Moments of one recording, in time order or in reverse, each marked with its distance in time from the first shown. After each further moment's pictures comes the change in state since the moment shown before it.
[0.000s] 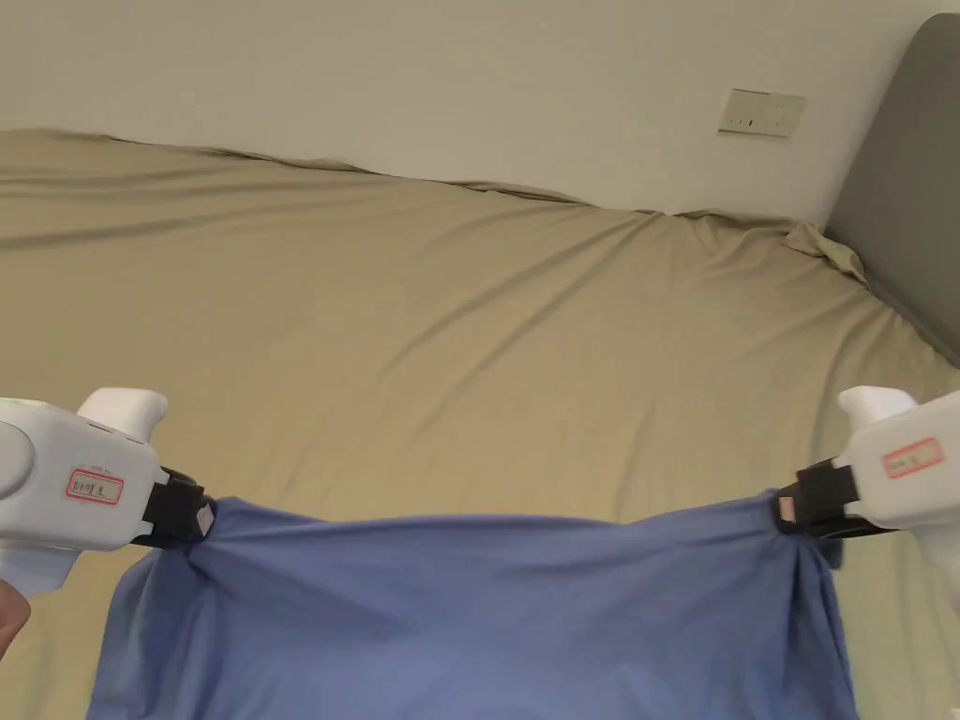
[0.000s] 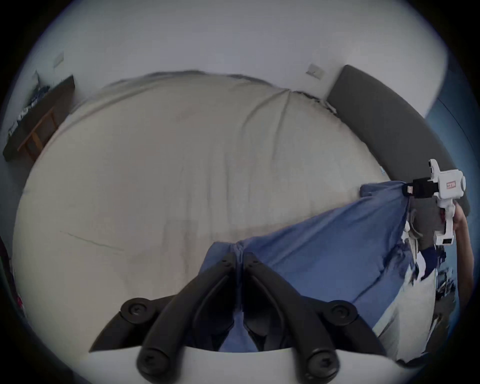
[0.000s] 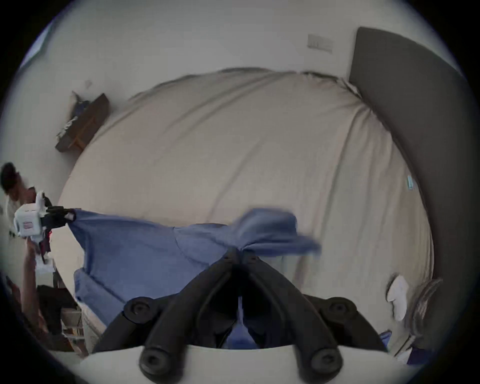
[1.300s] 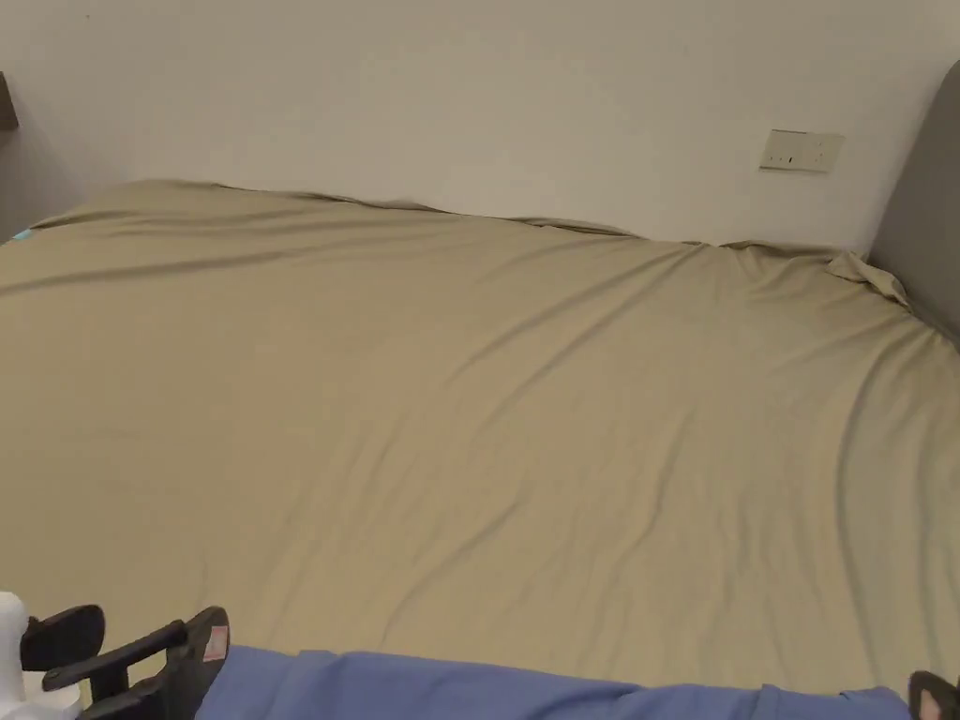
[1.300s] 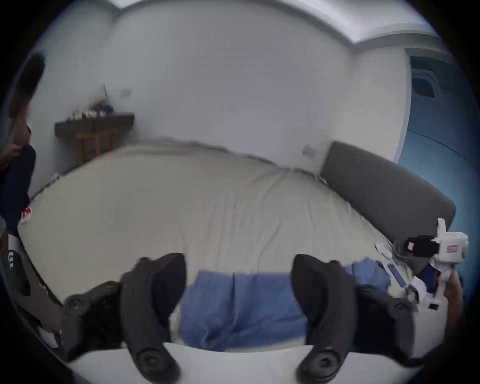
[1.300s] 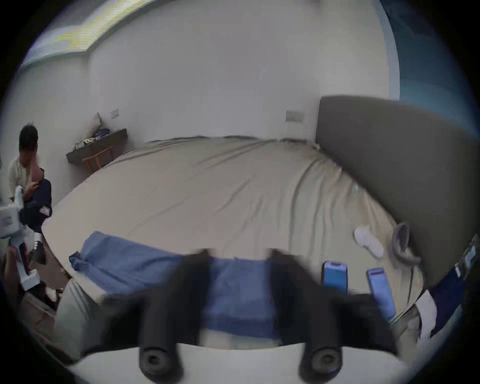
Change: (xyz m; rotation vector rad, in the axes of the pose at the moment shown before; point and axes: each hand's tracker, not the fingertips) left arm 0.078 -0.232 0.178 0.580 0.166 0.140; right arm -0.094 -0.257 0.139 0.477 -0.174 0.054
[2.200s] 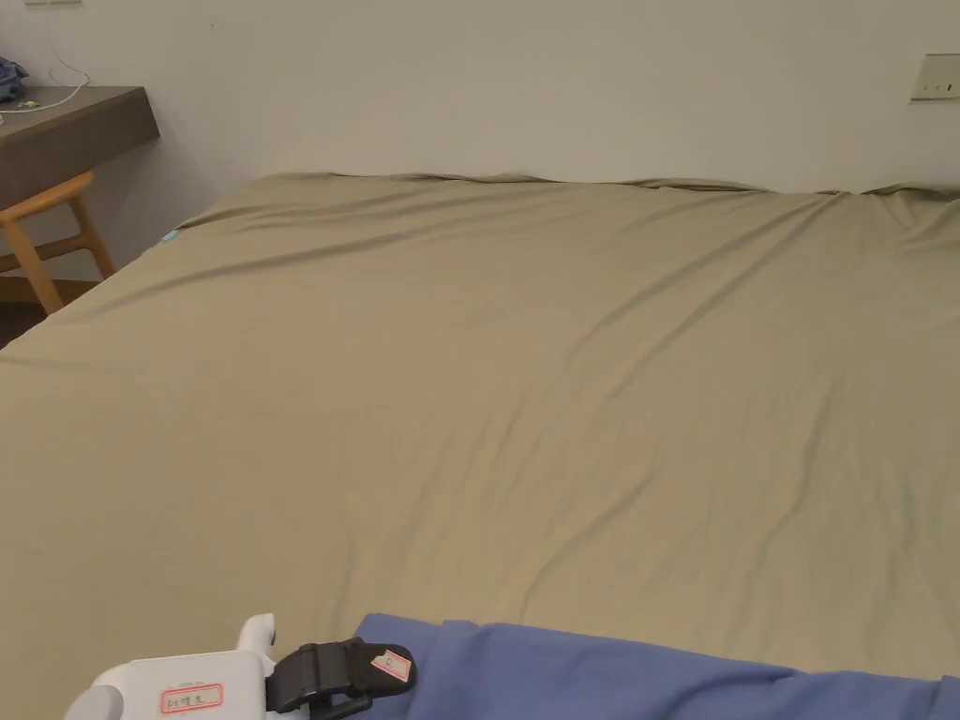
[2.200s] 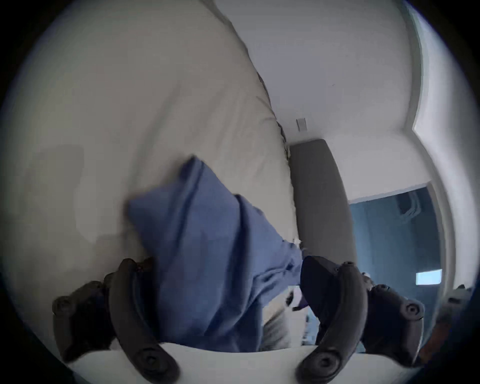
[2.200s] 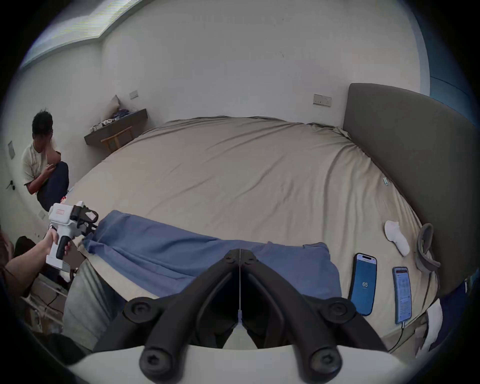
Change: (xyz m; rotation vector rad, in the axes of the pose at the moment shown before) left arm -0.136 -0.118 -0.161 -0.654 -0.567 0.791; right arm -0.015 -0.009 -0.028 -0.154 0.177 0.029
